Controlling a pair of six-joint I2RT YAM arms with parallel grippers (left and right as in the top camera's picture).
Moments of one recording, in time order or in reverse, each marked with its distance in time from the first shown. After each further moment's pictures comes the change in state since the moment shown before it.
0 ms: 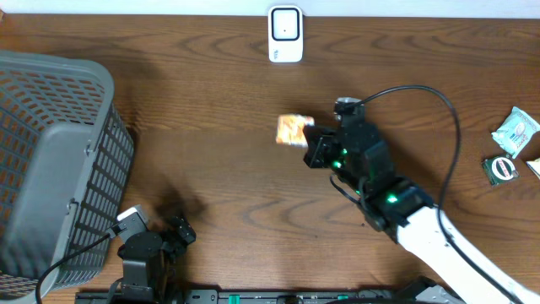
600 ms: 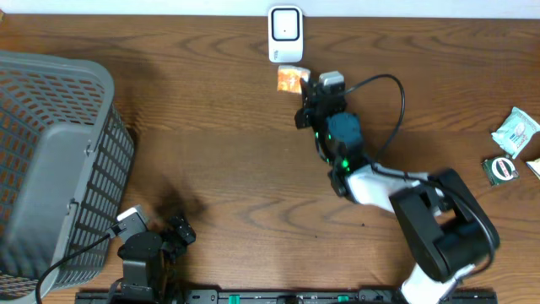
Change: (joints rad) left arm 0.000 0.000 0.000 0.000 0.000 0.000; right arm -0.097 0.642 -0.006 1.080 0.134 -0.455
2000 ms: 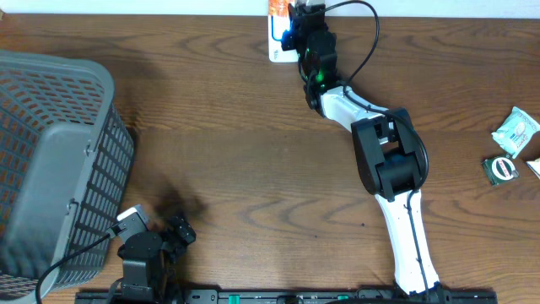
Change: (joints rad) left arm 0.000 0.000 0.000 0.000 0.000 0.000; right arm -0.121 0.667 1.031 -0.273 -0.072 -0.036
